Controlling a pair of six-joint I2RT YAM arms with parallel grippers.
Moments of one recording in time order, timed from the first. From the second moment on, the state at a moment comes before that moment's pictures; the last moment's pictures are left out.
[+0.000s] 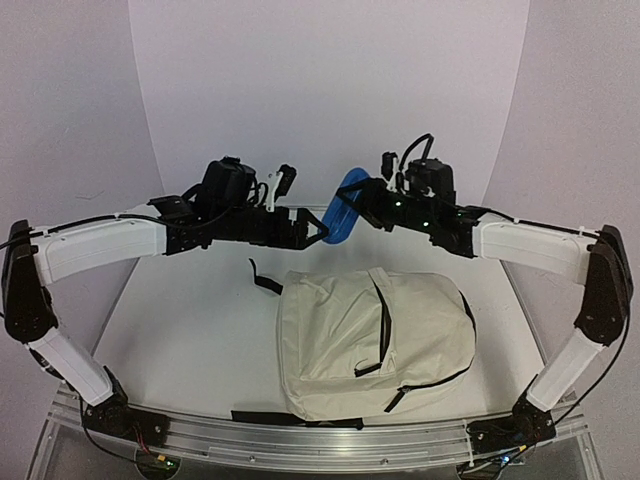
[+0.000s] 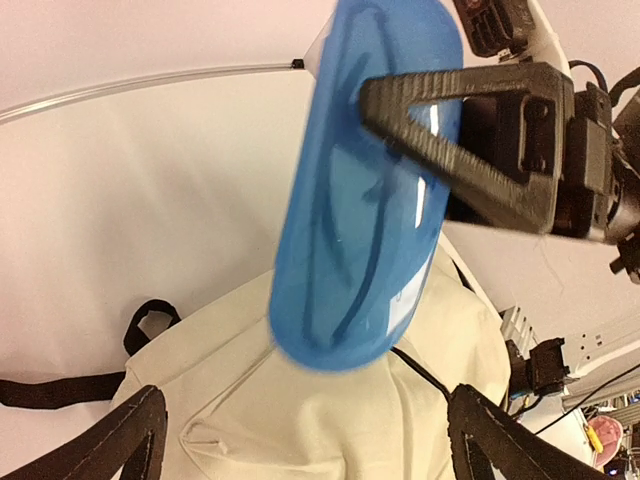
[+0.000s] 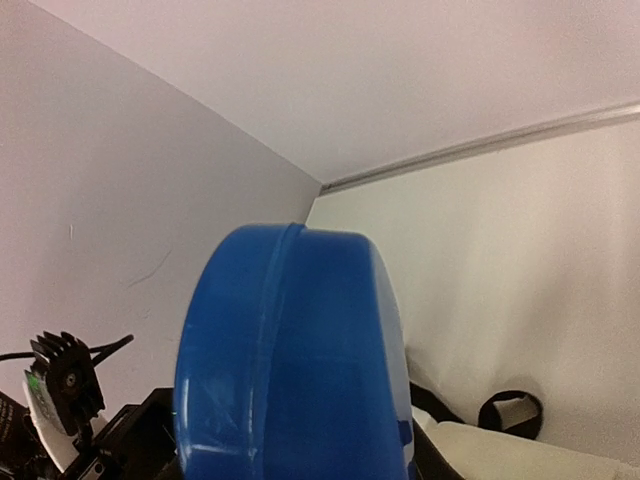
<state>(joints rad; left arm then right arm) -0.83 1.57 1.31 -0.19 0.23 -0.47 0.69 1.68 1.29 0.16 -0.17 0.85</state>
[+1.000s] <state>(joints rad) -1.32 2.23 2.24 -1.07 -0.30 -0.55 0.62 0.99 1.00 -0.27 0.21 0.64</state>
